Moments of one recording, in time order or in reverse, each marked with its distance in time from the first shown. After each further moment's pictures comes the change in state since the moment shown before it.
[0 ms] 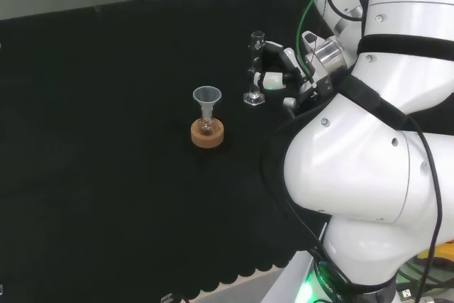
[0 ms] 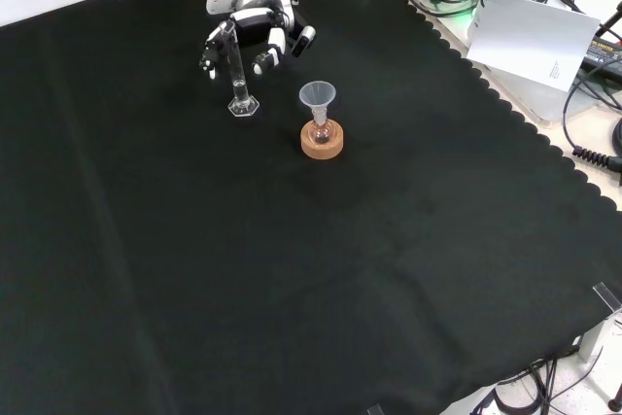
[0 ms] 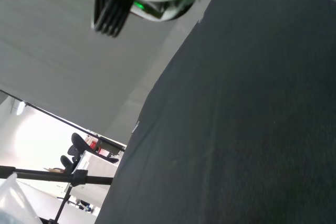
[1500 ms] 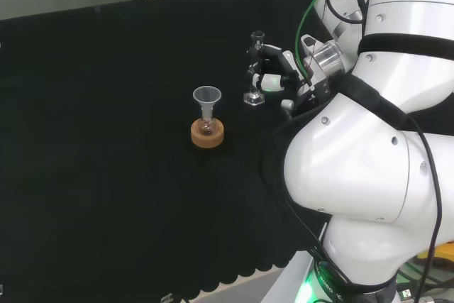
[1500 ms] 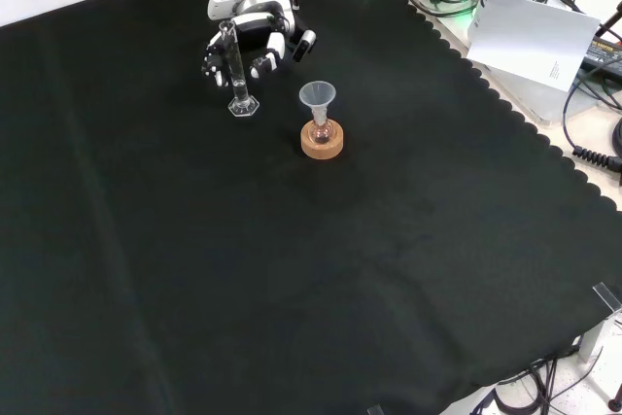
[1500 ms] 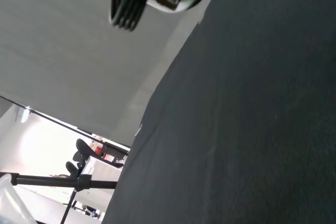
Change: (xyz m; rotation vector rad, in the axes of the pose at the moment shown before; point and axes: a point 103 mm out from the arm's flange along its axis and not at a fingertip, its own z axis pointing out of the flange) arm -0.004 0.001 0.007 -0.009 0.028 0.007
